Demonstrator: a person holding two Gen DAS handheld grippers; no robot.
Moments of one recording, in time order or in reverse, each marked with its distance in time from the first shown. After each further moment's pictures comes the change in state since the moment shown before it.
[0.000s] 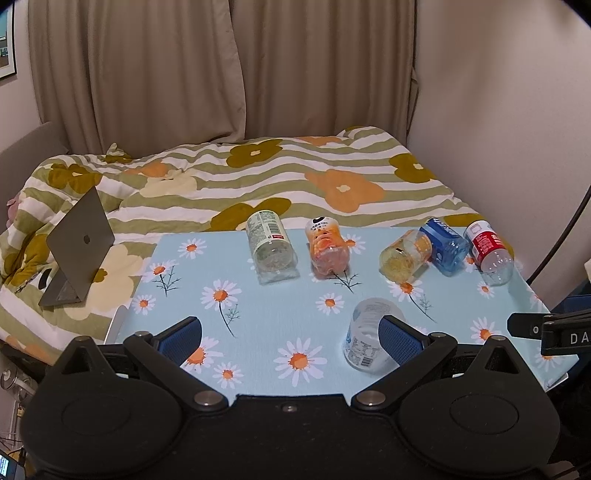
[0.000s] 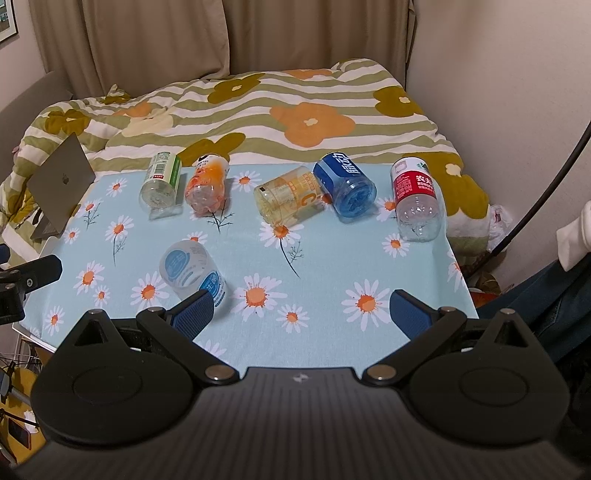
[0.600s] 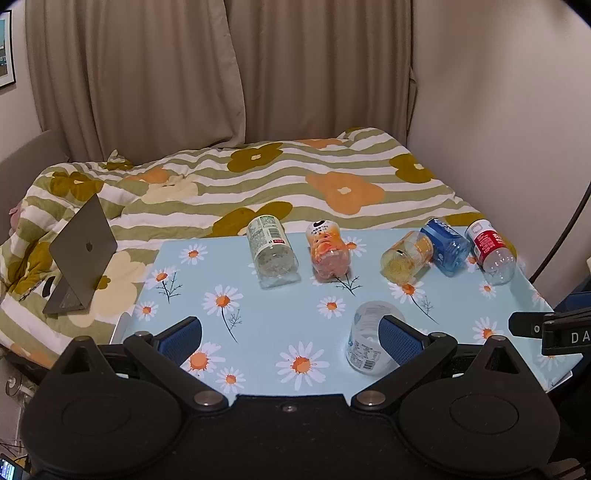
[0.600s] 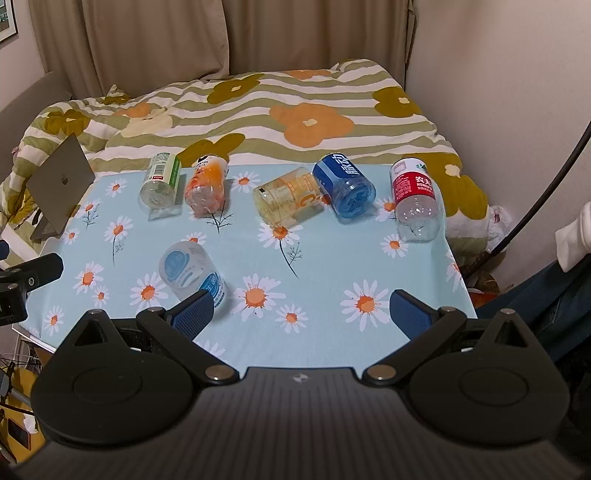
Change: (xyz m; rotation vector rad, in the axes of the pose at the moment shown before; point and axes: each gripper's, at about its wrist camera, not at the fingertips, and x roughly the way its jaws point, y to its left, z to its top) left arm 0.000 -0.004 0.001 0.019 -0.011 0.017; right arm 0.002 0.001 -0.001 -0.001 -0.002 0.001
